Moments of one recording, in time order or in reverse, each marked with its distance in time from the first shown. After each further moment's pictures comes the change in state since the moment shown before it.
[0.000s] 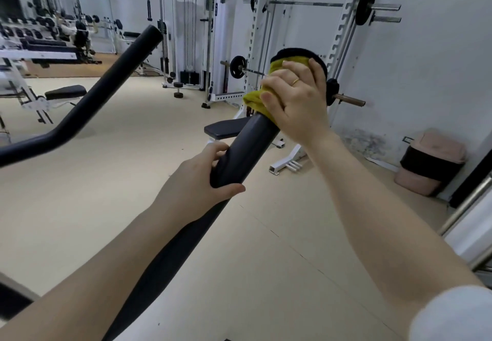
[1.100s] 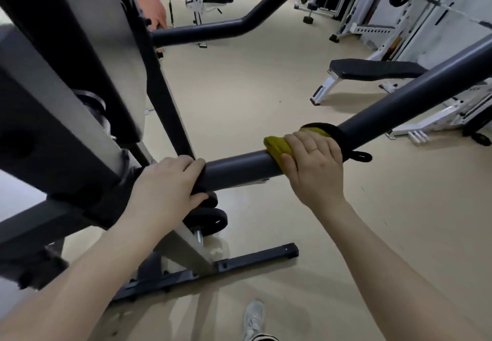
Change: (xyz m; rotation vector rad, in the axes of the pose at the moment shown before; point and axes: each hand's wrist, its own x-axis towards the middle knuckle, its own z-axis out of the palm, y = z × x) left_hand -0.328 -0.115 -0.106 0.802 -0.012 -0.384; right_hand -0.186 -0.311 -0.014 0.311 -0.420 -0.082
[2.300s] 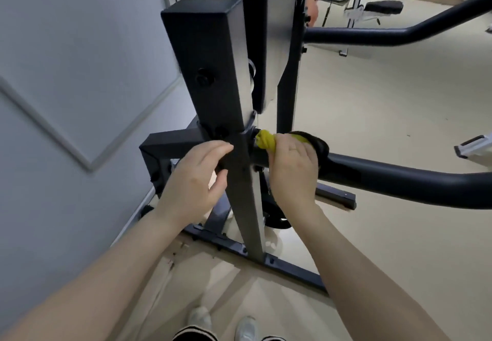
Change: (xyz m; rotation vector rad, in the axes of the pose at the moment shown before) left_hand -0.119 -0.003 -0.014 -0.201 0.393 -0.411; right_hand 0.009 -0.168 0.017 0.548 -0.007 -0.198
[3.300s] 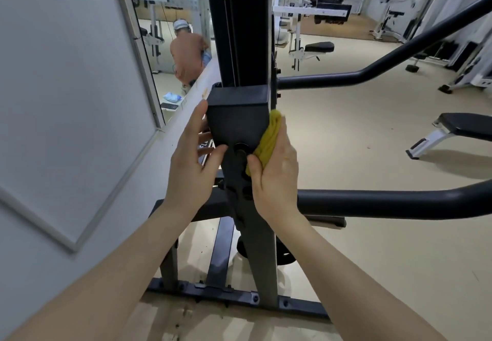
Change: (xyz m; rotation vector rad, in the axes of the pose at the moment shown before) left_hand 0.097 -0.048 -0.067 -0.548 0.217 -0.059; right_hand 0.072 -0.103 -0.007 0.461 0.161 0.226
